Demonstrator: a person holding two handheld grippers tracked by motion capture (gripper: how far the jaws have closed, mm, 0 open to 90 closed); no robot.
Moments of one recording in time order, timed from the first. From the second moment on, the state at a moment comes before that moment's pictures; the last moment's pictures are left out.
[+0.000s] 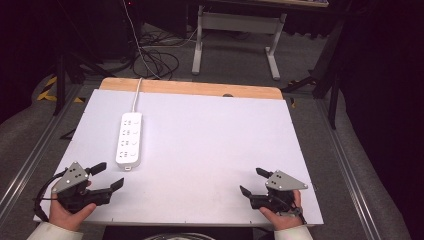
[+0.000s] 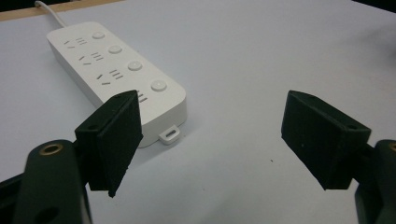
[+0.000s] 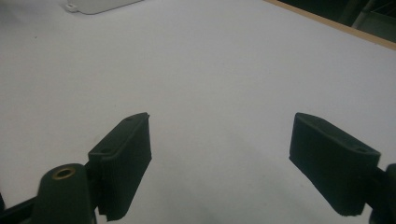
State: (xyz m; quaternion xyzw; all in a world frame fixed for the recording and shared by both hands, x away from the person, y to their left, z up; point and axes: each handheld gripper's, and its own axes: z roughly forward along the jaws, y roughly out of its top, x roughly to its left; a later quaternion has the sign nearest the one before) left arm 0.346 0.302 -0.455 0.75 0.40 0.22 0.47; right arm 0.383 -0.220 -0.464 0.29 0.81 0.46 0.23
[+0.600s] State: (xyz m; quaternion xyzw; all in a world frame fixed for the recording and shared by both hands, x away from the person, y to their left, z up) left arm 0.344 0.300 -0.452 0.76 0.40 0.23 0.46; right arm 0.380 -0.217 -0.463 0.27 0.81 0.47 0.23
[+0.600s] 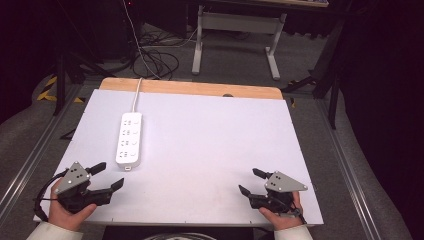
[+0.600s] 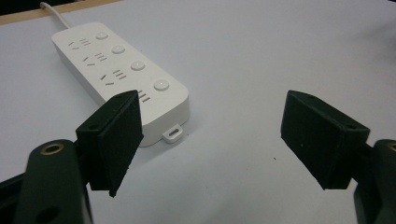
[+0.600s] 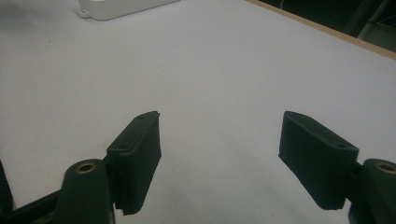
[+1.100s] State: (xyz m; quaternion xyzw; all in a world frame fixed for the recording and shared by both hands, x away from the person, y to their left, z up) left arm 0.349 0.297 -0.444 0.76 0.40 0.23 0.46; right arm 0.382 -0.217 -0.464 0.27 0.81 0.47 0.22
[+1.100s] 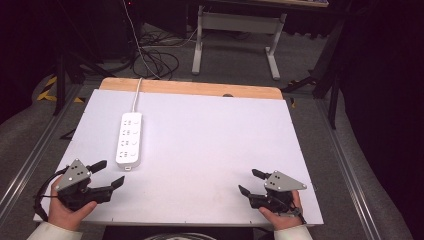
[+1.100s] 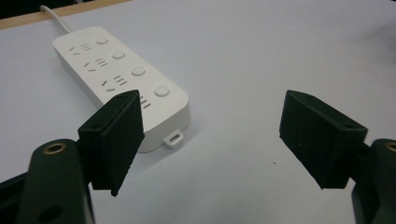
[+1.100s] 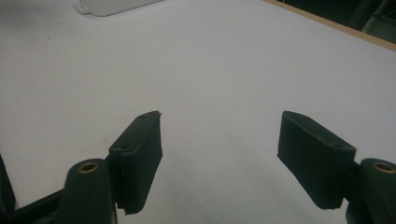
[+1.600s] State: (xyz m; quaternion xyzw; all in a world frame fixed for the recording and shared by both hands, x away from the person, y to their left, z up) left arm 0.369 0.287 -0.423 0.76 0.40 0.23 0.45; right arm 0.383 -0.218 -0.464 0.28 0.81 0.46 0.22
